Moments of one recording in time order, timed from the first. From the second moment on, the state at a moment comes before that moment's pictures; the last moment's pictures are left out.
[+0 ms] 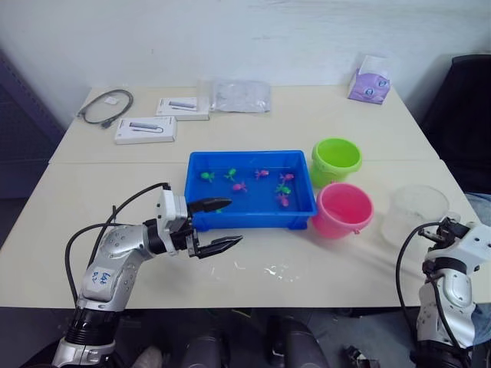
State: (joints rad) left arm -0.23 0.48 0.01 -0.19 -0.52 0.22 -1.00; right arm -0.02 -0.29 -0.55 0.00 0.32 0.03 -0.01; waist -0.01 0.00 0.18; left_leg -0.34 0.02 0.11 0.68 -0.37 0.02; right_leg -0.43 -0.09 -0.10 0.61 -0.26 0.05
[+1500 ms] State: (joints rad) left arm -0.34 0.41 -0.05 -0.15 -0.54 0.29 -1.04; right arm 0.04 -0.74 -0.35 -0.31 -0.28 0.03 0.21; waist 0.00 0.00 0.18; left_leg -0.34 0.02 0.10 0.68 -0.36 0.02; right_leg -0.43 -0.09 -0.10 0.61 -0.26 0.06
